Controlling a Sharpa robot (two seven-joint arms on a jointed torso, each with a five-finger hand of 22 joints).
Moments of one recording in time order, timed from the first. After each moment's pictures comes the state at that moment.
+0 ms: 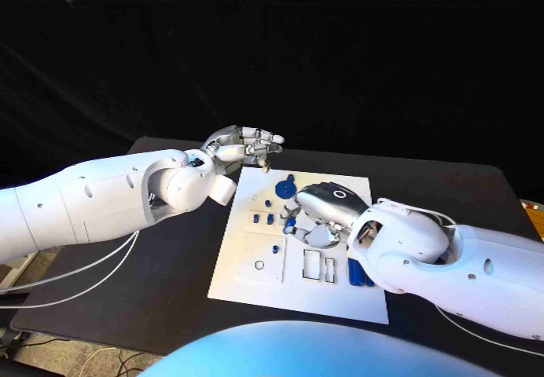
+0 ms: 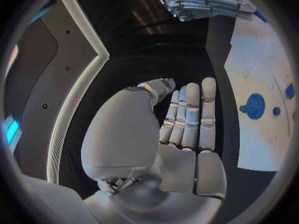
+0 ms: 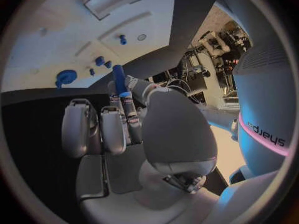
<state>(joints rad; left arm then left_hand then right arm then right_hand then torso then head) 1.12 -0.90 0.00 1.52 -0.08 -0.13 0.27 1.45 -0.22 0.57 0.10 0.28 0.80 0.20 0.38 0.22 0.84 0.14 0.60 0.19 0.97 0.06 1.20 0.42 0.17 0.96 0.15 0.86 0.90 1.13 -0.68 -0.14 1.78 -1.66 -0.32 -0.17 1.37 -0.14 0.59 0.02 0.10 1.06 0.14 0.25 0.35 1.17 0.11 0.14 0.07 1.47 0.00 1.39 1.16 0.08 1.45 0.09 1.29 1.31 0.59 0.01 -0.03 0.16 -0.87</state>
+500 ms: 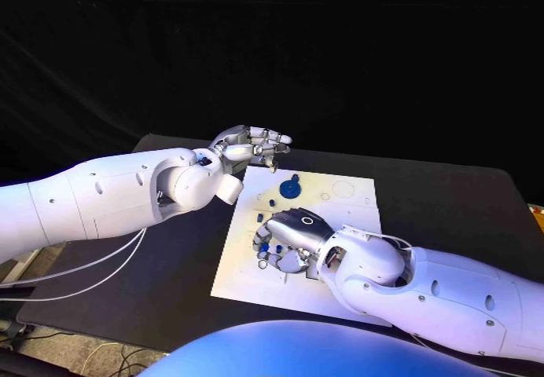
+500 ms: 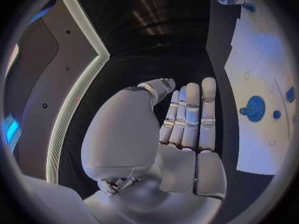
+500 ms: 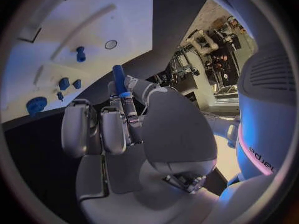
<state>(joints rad) 1.12 -0.89 0.00 1.52 -0.08 -0.13 0.27 1.45 -0.22 0.57 0.10 0.28 0.80 0.20 0.38 0.22 0.84 0.14 0.60 0.19 0.97 0.06 1.20 0.42 0.17 0.96 0.15 0.86 0.90 1.02 -0.53 -0.15 1.69 -1.70 -0.33 -0.14 1.37 -0.14 0.59 0.01 0.11 1.06 0.14 0.25 0.35 1.17 0.11 0.13 0.07 1.47 0.00 1.39 1.16 0.08 1.45 0.09 1.29 1.31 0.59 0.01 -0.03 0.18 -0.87</state>
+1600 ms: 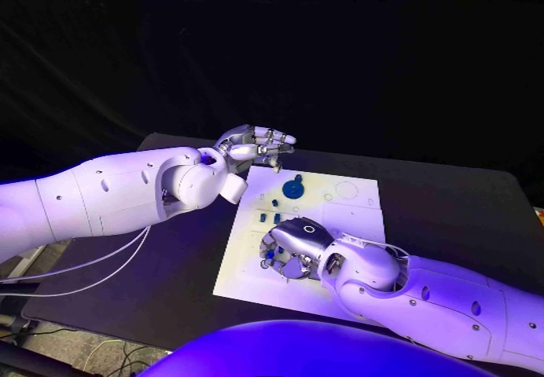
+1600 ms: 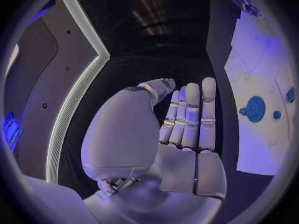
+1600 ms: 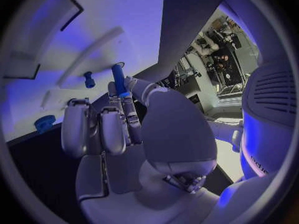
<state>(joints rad) 1.12 -0.89 0.00 1.51 -0.08 -0.13 0.27 1.45 -0.22 0.57 0.10 0.28 0.80 0.20 0.38 0.22 0.84 0.14 0.60 0.19 0.97 0.06 1.20 0.42 0.17 0.96 0.15 0.86 0.90 0.98 -0.50 -0.16 1.61 -1.70 -0.32 -0.13 1.37 -0.14 0.59 0.01 0.11 1.06 0.14 0.25 0.35 1.17 0.11 0.13 0.08 1.47 0.00 1.40 1.16 0.08 1.45 0.09 1.29 1.31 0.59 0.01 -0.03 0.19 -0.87</state>
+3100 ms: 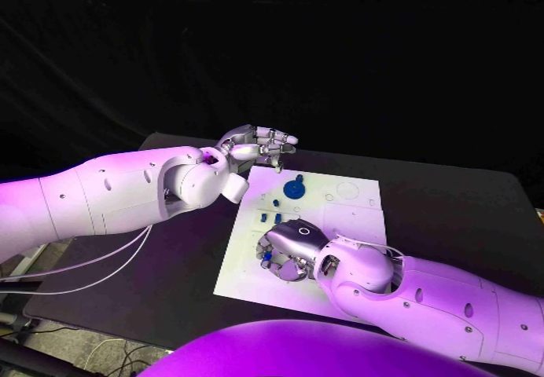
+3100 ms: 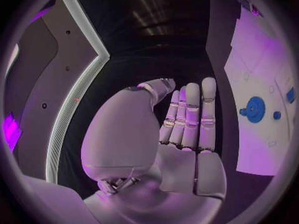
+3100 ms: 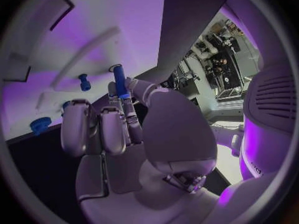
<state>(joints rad) 1.12 -0.89 0.00 1.51 -0.08 -0.12 0.27 1.45 -0.22 0.57 0.10 0.28 0.80 0.20 0.38 0.22 0.83 0.14 0.61 0.19 0.97 0.06 1.20 0.42 0.17 0.96 0.15 0.86 0.90 0.97 -0.47 -0.16 1.59 -1.74 -0.29 -0.13 1.36 -0.15 0.60 0.00 0.11 1.02 0.16 0.24 0.35 1.17 0.11 0.10 0.07 1.47 0.00 1.40 1.16 0.08 1.45 0.10 1.27 1.31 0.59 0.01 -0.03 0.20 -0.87</state>
